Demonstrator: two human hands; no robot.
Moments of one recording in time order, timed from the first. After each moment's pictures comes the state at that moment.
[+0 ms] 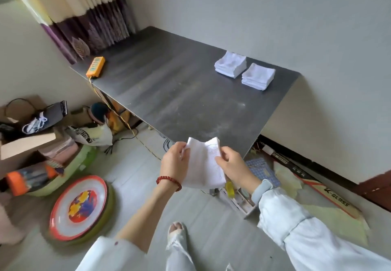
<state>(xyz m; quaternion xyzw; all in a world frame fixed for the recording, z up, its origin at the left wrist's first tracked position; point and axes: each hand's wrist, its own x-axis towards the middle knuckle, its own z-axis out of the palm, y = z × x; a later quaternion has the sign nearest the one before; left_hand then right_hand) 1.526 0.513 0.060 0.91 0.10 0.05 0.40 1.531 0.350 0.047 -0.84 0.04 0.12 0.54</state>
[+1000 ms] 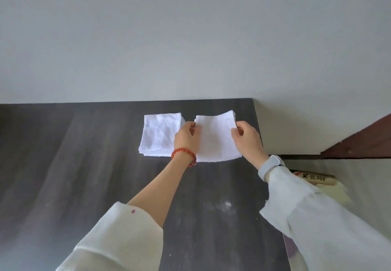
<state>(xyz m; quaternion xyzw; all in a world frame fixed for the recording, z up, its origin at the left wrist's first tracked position) 2.077 0.296 0.015 0.86 -0.13 -0.19 0.45 1.975 0.175 0.015 -0.81 0.39 -0.11 0.43</state>
